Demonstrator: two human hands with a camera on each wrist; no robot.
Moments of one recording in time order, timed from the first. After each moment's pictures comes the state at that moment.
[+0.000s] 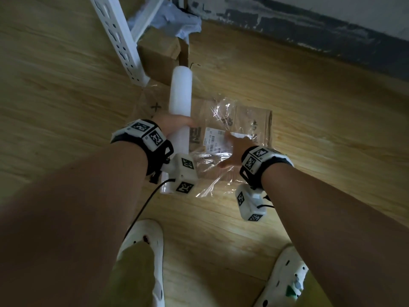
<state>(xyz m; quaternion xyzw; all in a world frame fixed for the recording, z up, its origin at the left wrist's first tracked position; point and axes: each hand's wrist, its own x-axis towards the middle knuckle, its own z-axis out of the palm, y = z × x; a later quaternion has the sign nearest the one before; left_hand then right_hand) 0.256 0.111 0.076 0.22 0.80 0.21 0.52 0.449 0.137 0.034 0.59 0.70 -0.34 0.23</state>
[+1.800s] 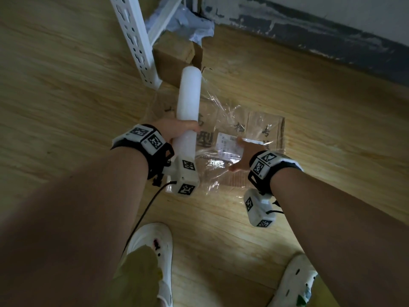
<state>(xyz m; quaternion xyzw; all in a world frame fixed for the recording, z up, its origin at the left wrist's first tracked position) 0.224 0.107 0.061 0.24 0.74 0.25 0.57 0.433 0.137 0.043 0.59 0.69 -0.30 0.27</state>
